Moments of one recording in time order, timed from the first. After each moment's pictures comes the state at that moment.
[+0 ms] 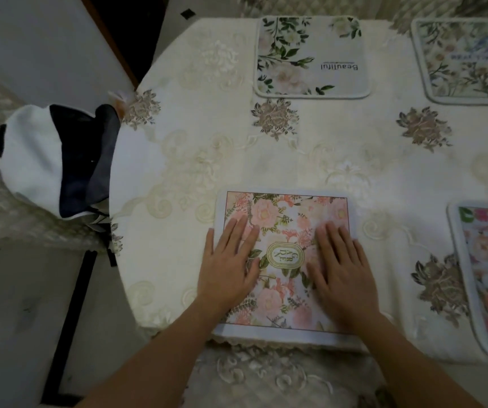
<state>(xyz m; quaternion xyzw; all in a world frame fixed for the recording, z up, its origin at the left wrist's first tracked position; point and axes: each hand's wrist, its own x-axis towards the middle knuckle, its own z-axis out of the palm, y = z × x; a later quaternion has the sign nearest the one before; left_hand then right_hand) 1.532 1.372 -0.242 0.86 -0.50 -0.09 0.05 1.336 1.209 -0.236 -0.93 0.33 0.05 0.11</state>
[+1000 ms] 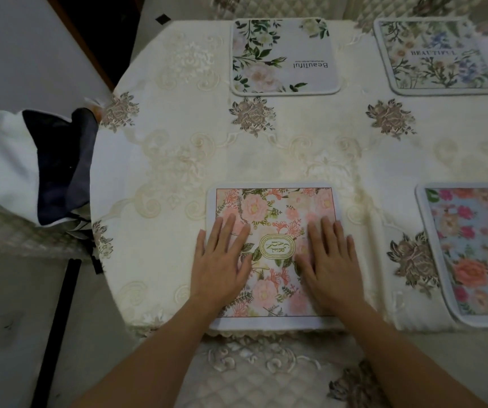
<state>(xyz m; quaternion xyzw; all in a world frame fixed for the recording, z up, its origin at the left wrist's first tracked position) 1.514 1.375 -0.245 0.86 -0.50 -0.09 0.06 1.321 1.219 -0.239 -0.91 0.40 0.05 0.12</state>
